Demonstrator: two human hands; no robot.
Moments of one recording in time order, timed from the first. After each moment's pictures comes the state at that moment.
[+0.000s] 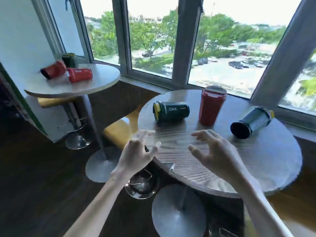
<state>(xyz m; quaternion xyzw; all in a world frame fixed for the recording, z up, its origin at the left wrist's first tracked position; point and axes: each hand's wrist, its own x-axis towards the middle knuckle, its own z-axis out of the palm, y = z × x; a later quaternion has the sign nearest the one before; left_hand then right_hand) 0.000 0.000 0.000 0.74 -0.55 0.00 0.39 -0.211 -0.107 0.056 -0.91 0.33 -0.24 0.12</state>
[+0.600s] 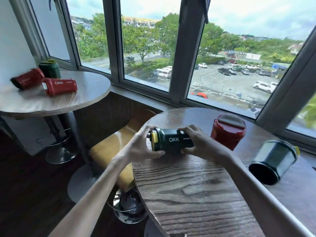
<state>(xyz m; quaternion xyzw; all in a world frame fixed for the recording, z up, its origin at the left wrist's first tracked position) 0.129 -0.145 0.006 0.67 -0.60 -0.17 0.41 -0.076 -0.277 0.053 -0.95 0.26 -0.07 0.17</state>
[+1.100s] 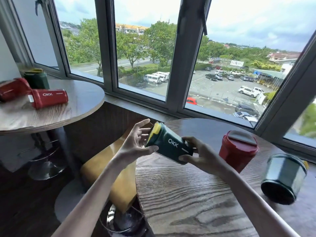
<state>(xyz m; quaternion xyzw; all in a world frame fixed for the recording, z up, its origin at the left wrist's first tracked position) 0.180 -0.166 0.026 0.51 -0.51 -0.34 0.60 -0.052 -0.282 0.044 -0.88 0.29 -0.20 0.33</state>
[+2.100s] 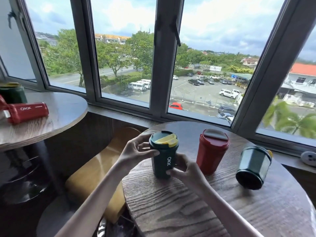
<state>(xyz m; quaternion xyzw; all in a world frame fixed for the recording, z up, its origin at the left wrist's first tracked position) 0.131 -0.174 0.038 0.44 -0.51 -0.40 0.62 -0.078 -0.240 -0.001 -0.75 0.36 -0.31 0.46</state>
